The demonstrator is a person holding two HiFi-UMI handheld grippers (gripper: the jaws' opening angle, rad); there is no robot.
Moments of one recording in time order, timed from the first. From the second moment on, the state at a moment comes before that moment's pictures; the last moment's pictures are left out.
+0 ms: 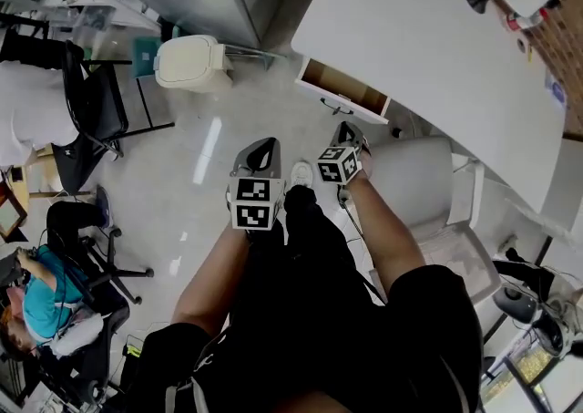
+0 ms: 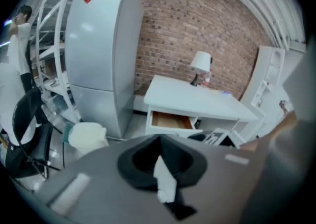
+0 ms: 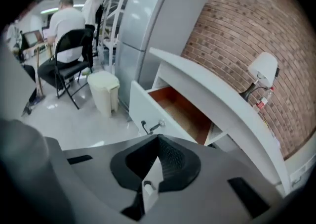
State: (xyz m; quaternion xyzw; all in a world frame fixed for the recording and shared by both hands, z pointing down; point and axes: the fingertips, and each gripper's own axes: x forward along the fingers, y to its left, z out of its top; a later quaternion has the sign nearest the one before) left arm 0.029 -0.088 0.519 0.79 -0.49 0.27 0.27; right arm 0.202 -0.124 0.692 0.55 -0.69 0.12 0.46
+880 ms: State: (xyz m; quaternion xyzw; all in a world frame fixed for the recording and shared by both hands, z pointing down) left arm 0.091 -0.165 0.333 0.85 -0.48 0.15 0.15; right arm 0.205 -0.156 0.314 0.66 -0.75 0.08 0.07
